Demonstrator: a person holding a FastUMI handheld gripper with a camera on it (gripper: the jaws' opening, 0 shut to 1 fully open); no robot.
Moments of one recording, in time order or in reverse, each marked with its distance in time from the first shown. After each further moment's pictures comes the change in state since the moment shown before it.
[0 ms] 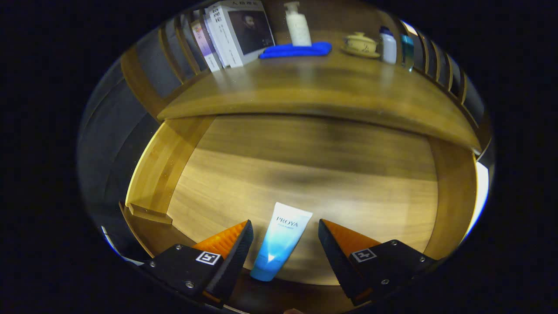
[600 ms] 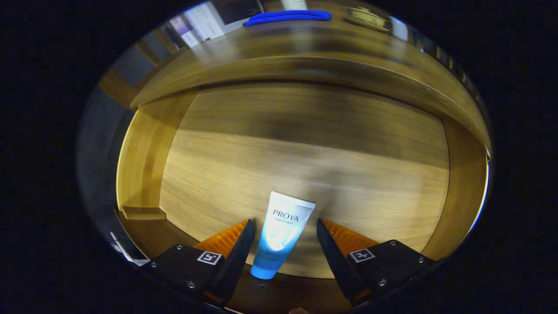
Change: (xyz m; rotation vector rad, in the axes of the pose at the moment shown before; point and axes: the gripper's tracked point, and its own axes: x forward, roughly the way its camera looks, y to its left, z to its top) arm 0.017 -0.010 -0.014 -0.070 0.186 -0.089
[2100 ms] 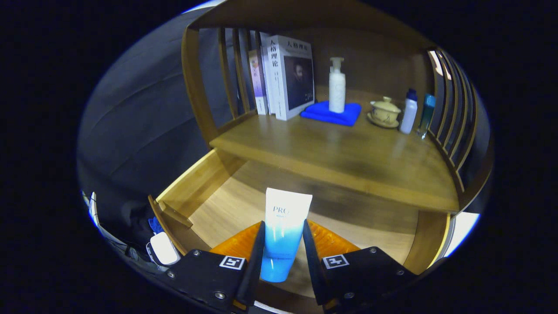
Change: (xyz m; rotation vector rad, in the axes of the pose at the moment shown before) arm -0.127 0.016 0.073 -0.228 -0.648 0.120
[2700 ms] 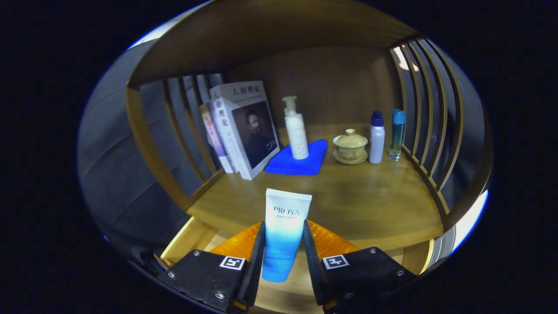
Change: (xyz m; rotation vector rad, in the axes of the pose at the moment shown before) arm 0.024 -0.076 0.096 0.238 -0.156 -0.146
